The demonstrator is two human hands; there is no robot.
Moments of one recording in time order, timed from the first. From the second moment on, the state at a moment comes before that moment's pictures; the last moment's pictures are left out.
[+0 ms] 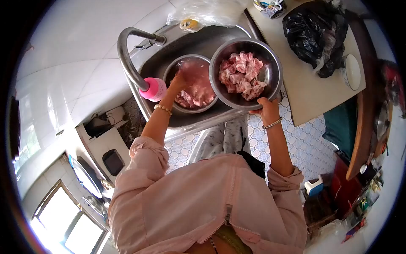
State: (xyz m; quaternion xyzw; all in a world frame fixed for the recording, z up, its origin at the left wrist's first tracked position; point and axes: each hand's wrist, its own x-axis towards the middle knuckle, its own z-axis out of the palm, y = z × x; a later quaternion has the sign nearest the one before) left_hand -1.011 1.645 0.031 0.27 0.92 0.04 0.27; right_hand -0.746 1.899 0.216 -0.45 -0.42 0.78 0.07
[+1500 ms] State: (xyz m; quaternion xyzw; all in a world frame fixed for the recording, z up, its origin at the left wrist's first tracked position) left_hand -0.956 1.729 0.074 0.38 0.85 0.03 0.37; right_hand -0.727 1.897 0.217 -0.47 -0.38 0.80 0.08
